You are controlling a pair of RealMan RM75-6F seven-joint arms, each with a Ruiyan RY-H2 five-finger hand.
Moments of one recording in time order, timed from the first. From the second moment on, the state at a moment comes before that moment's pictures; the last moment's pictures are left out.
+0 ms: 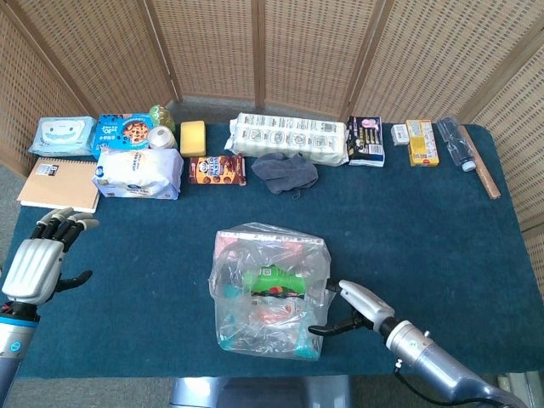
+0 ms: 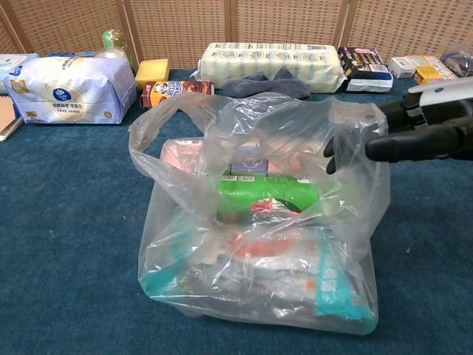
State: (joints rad) left arm -0.24 -1.00 -0.11 -1.93 1.43 1.36 0.13; right arm 0.57 -0.97 0.15 -2.17 -1.20 0.67 0.44
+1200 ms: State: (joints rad) left arm -0.25 -1.03 -0.10 -1.89 1.41 1.34 0.12; right arm 0.51 -0.93 0.39 -2.14 -1.45 0.65 1.87
